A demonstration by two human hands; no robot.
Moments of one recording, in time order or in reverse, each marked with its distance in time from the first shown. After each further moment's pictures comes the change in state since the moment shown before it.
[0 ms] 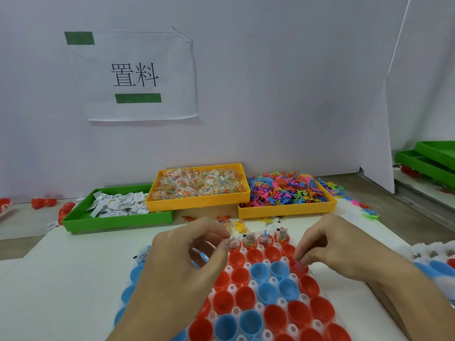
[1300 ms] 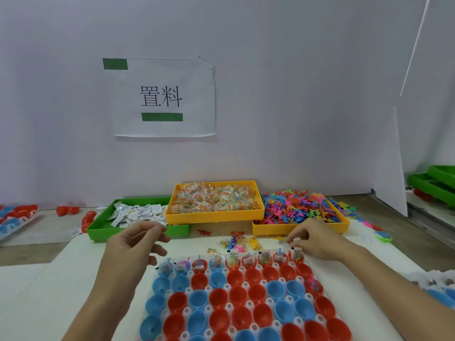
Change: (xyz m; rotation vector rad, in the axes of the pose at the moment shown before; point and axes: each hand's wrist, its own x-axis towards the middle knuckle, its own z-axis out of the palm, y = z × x) left_hand 0.023 -0.083 -0.062 -0.390 0.368 -0.508; right_hand 0.106 0.039 0.009 -0.327 0.097 0.016
